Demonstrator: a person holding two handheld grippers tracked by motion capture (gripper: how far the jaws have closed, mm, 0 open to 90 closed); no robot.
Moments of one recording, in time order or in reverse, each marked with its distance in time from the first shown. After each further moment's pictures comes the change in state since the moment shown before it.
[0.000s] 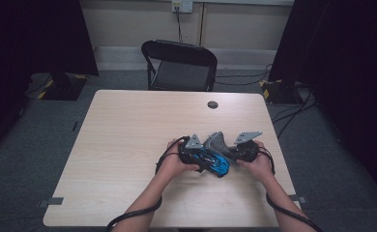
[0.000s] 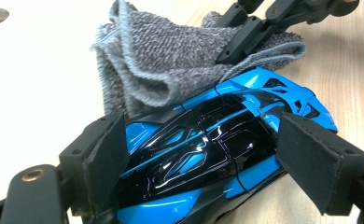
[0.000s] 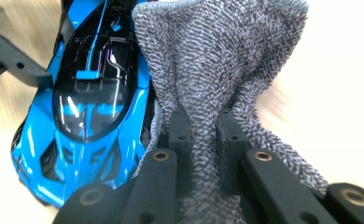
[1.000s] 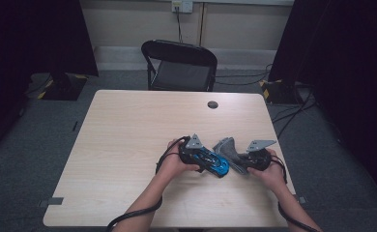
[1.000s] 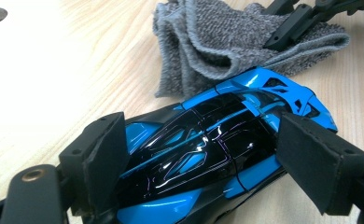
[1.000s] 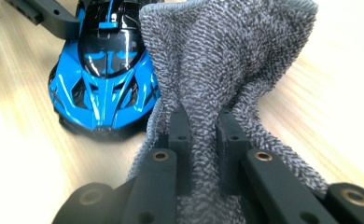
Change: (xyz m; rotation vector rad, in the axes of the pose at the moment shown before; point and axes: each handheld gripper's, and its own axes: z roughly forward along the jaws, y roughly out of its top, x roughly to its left) left arm 0.000 0.001 0.000 0.004 0.000 0.003; right arm 0.005 -0.032 -0.031 -0.020 -0.002 0.037
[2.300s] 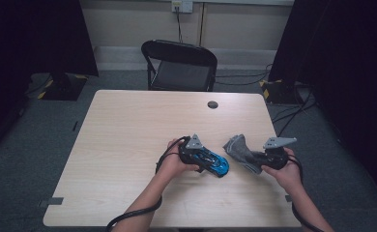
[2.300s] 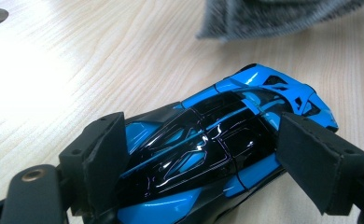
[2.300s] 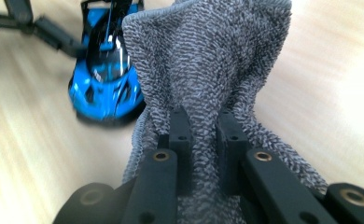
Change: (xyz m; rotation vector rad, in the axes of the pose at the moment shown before) left arm 0.000 0.000 0.000 0.007 0.004 0.012; right arm -0.011 0.002 -0.047 -0.047 -0.036 0.079
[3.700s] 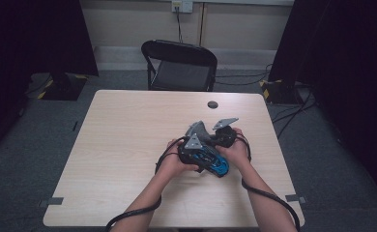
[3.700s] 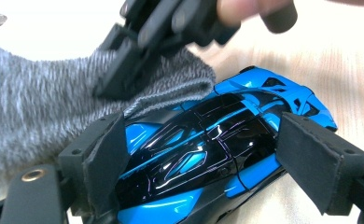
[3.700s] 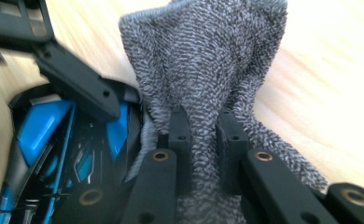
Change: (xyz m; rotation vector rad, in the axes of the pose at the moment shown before) left arm 0.001 -0.003 0.000 -0.025 -0.013 -0.007; right arm 0.023 0.083 0.143 0.091 0.011 -0.112
